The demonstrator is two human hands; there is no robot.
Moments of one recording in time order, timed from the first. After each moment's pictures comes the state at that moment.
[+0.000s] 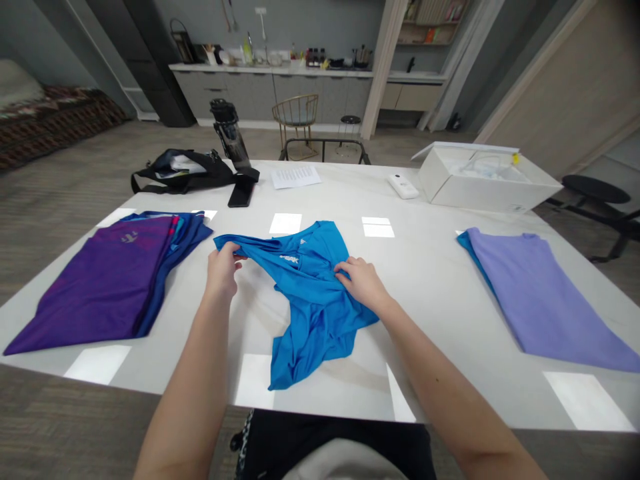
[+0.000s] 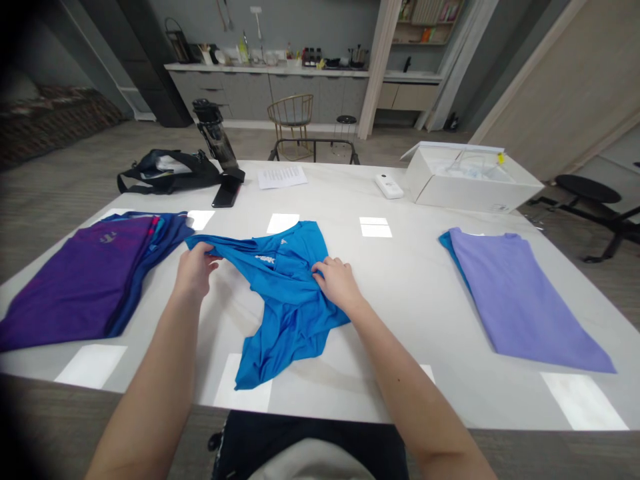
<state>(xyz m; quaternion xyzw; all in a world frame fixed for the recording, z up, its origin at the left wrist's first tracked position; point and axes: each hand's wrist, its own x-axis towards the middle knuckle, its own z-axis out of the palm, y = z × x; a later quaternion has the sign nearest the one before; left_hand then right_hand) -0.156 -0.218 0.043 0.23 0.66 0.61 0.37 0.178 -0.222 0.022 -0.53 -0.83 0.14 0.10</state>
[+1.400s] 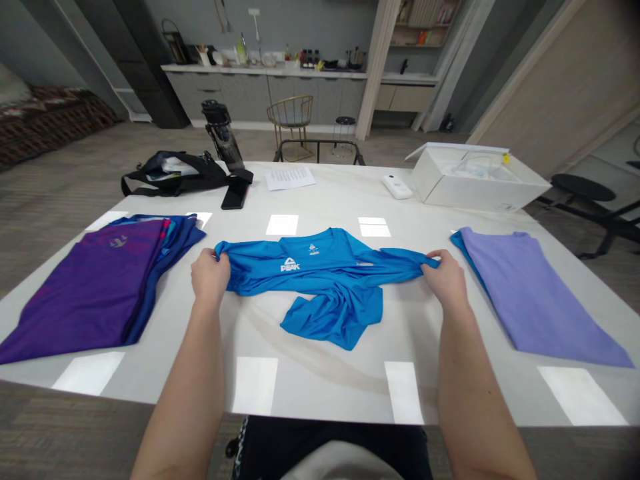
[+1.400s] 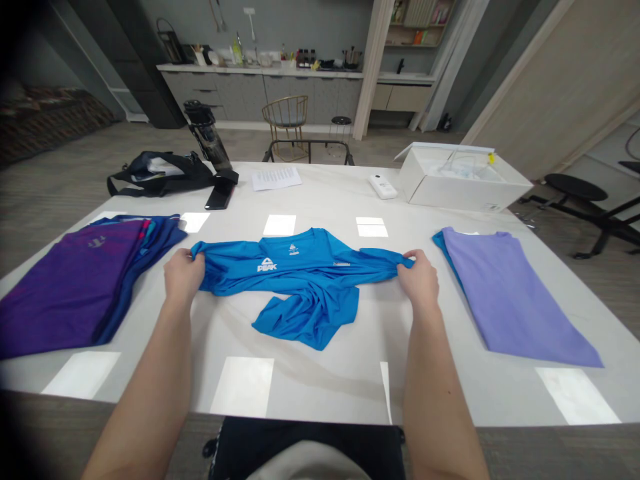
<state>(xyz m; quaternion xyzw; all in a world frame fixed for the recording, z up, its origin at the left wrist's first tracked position) -0.183 -0.221 0.024 0.41 0.87 0.27 0.07 0.356 -0.211 0.023 -0.83 -0.50 0.10 0.24</state>
